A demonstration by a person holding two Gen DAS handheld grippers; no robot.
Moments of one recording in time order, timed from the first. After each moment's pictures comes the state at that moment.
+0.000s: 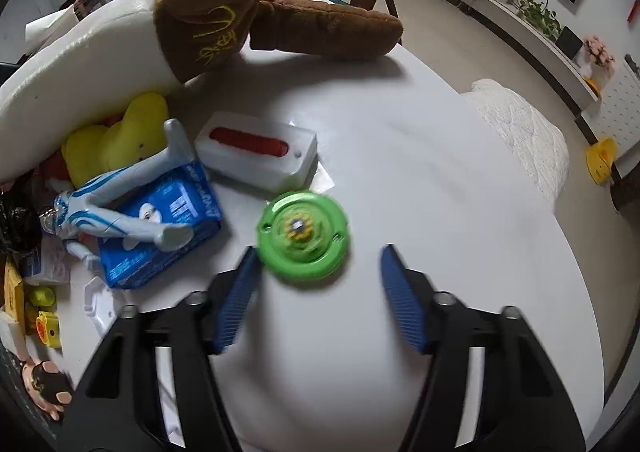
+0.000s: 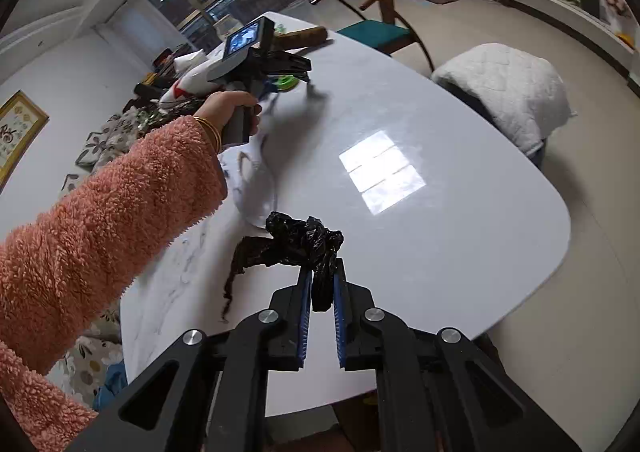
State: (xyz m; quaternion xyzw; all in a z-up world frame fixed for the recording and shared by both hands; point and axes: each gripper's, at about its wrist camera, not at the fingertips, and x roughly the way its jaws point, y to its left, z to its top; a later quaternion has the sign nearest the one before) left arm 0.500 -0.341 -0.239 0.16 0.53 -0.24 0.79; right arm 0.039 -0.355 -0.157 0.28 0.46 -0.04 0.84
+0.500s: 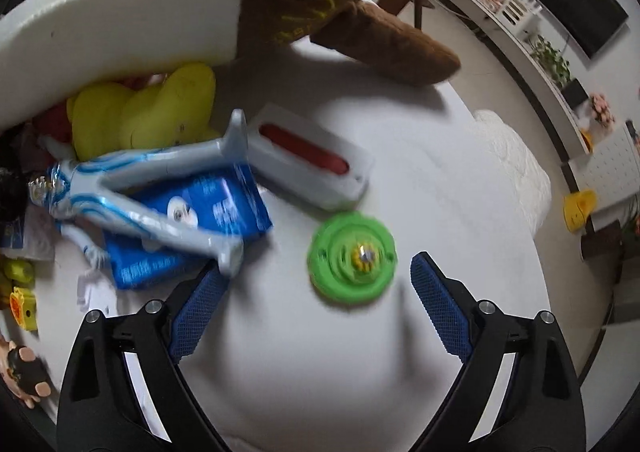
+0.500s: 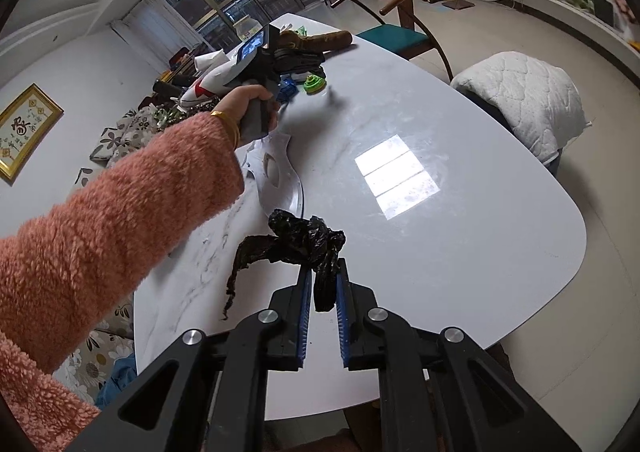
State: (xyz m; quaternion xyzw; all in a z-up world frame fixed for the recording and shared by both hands) left arm 0.537 -0.301 -0.235 0.05 0.58 -0.23 0.78; right arm 0.038 -0.348 -0.152 0.28 0.45 -0.03 0.85
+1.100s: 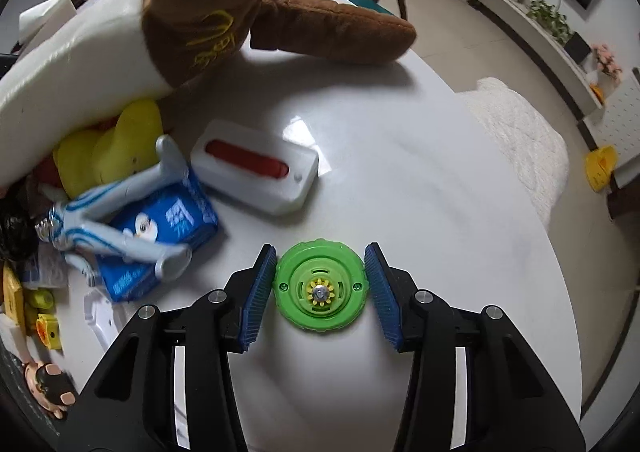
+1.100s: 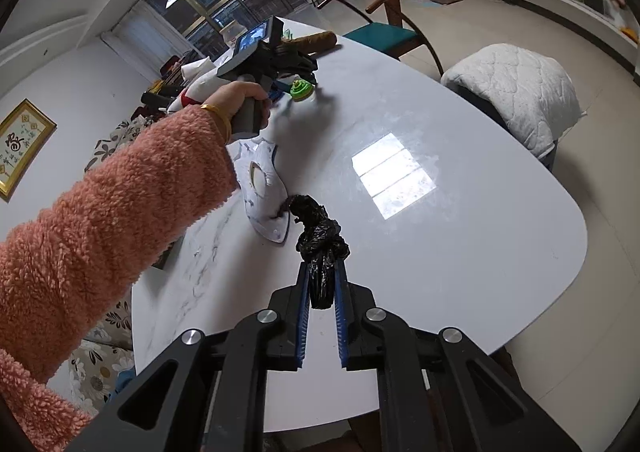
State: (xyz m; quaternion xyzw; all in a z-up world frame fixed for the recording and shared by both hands) left arm 0.516 -0.344 -0.228 0.14 0.57 -0.24 0.77; right arm 0.048 -0.355 -0.160 0.30 0.45 -0.03 0.84
